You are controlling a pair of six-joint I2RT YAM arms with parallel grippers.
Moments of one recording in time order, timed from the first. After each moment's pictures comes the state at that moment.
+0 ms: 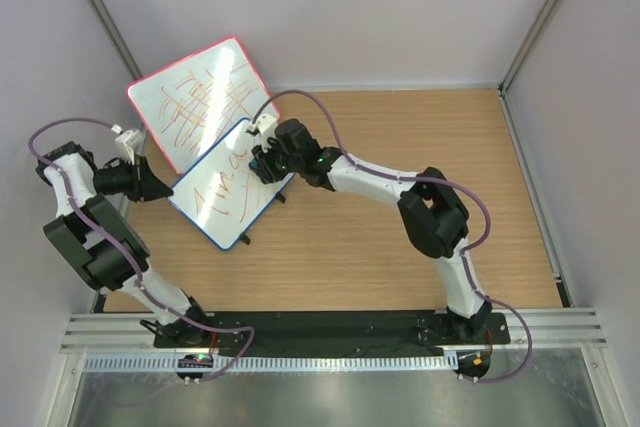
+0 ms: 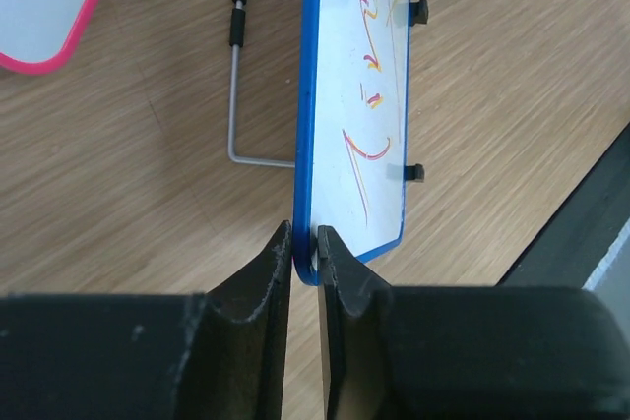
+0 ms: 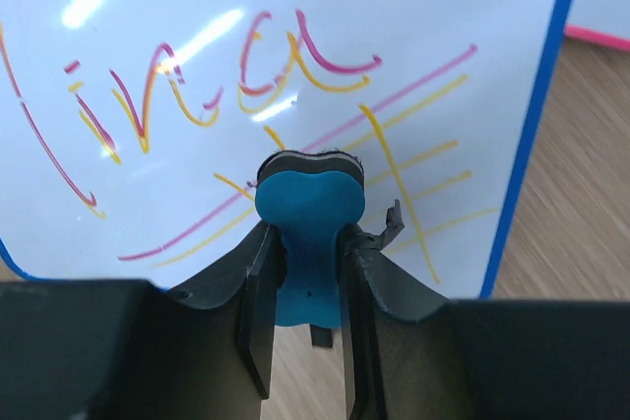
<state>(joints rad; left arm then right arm) 0.67 1.70 1.39 -1.32 1.00 1.04 0.84 2.10 1.65 -0.05 -0.16 0.00</state>
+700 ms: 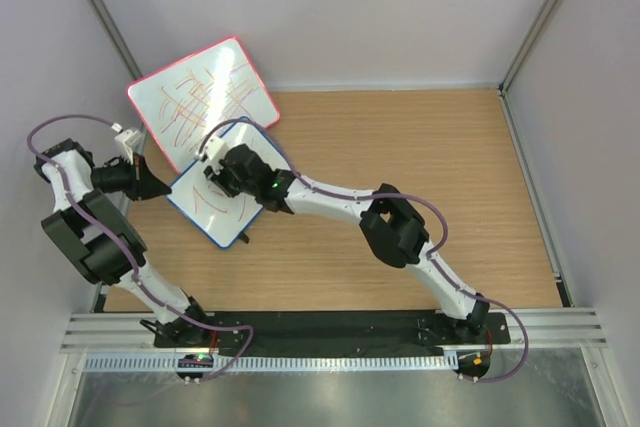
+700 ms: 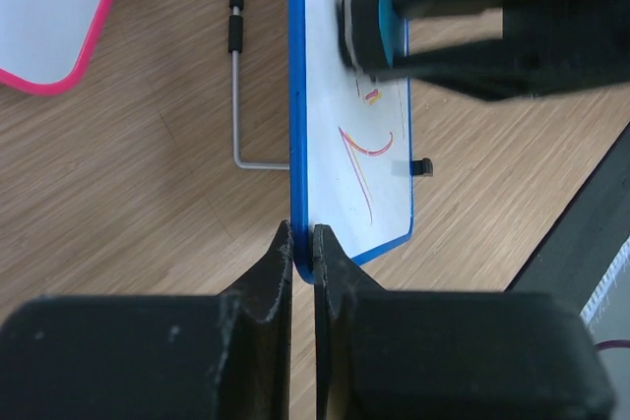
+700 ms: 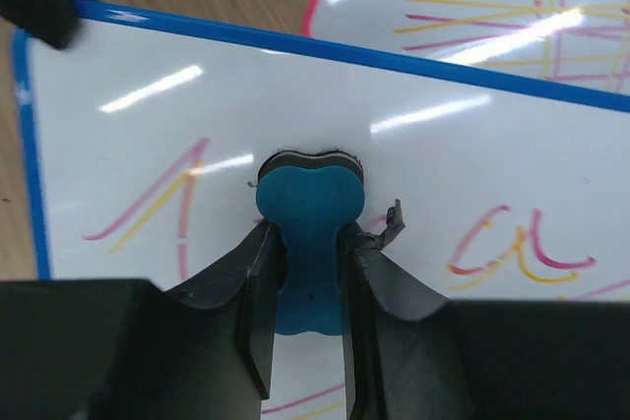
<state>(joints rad) 0.67 1.76 1.44 -1.37 1.01 1.17 1.04 2.36 1.98 0.02 0.07 -0.11</state>
